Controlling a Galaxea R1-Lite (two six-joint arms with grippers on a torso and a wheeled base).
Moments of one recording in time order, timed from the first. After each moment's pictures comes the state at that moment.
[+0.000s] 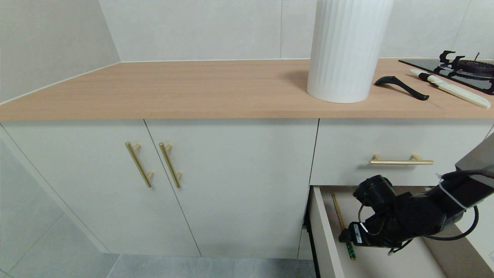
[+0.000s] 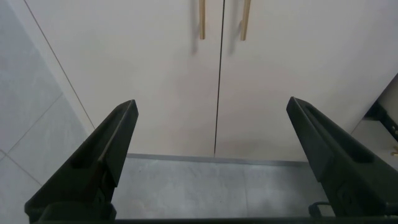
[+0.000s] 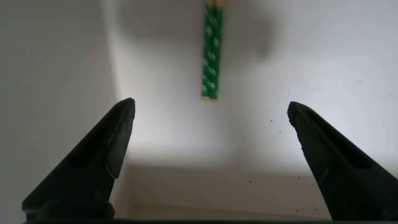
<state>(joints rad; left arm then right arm) 0.00 0.00 0.00 0.00 0.03 0.00 0.35 2.05 -0.81 -0.11 -0.07 0.38</state>
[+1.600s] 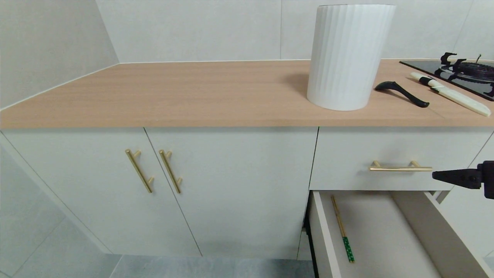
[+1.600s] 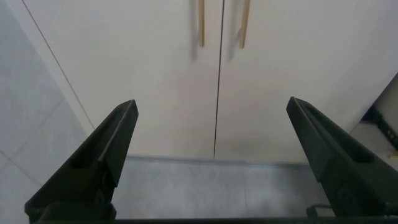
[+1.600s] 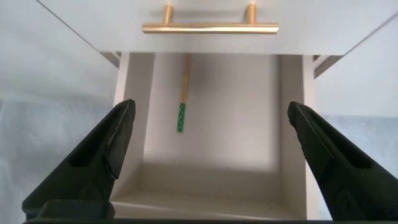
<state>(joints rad) 0.00 0.00 0.00 0.00 0.03 0.00 0.11 1.19 -0.91 0.29 -0.02 0.09</state>
